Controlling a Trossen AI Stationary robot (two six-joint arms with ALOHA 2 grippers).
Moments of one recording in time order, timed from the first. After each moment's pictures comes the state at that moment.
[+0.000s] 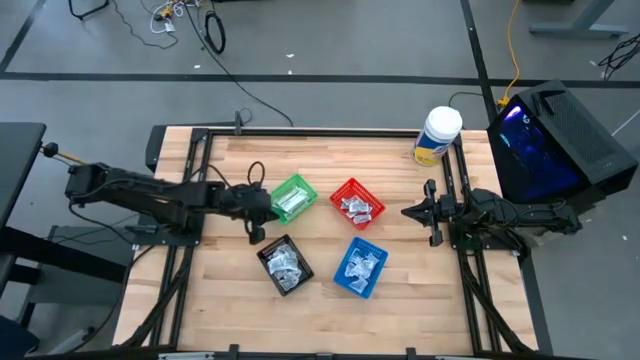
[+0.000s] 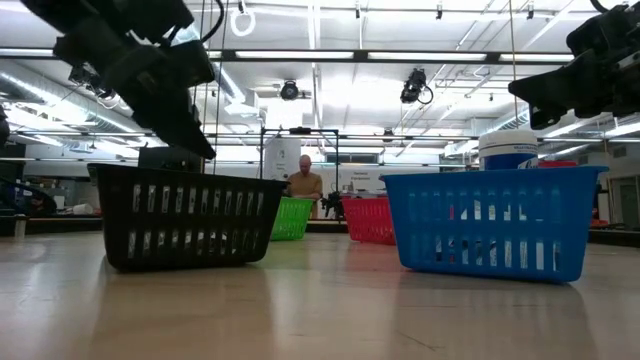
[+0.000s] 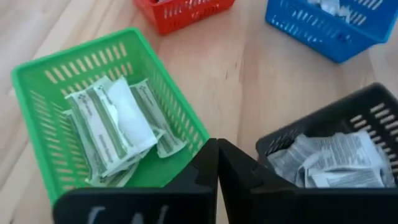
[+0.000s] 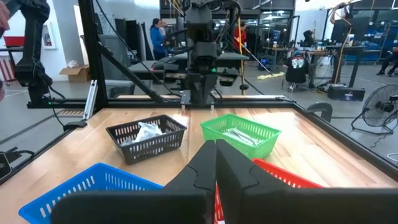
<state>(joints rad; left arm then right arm) 0.01 1.09 0.52 -0.13 -0.06 -0.18 0.03 0.01 0.02 0.01 0.01 -0.01</state>
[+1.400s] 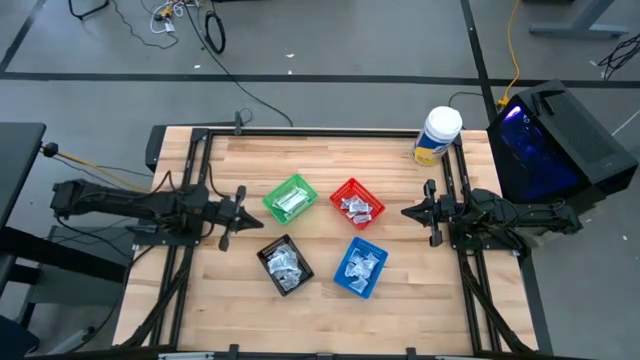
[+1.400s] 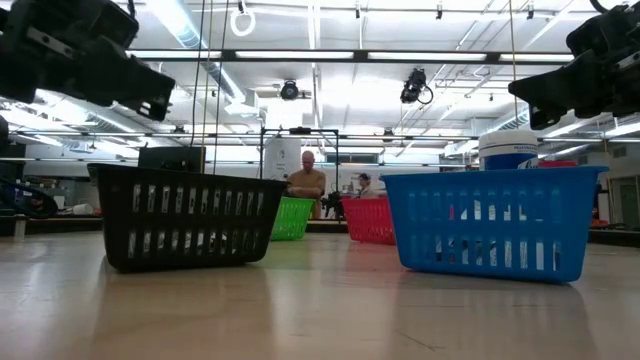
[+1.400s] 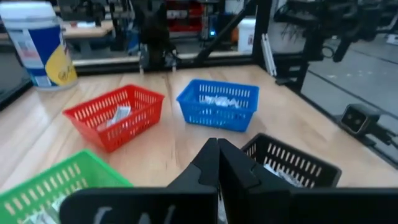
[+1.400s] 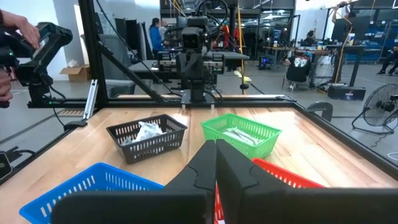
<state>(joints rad) 0.00 0.55 0.12 0.28 0.17 0.03 0.03 0.01 0.02 0.01 0.01 -0.01</state>
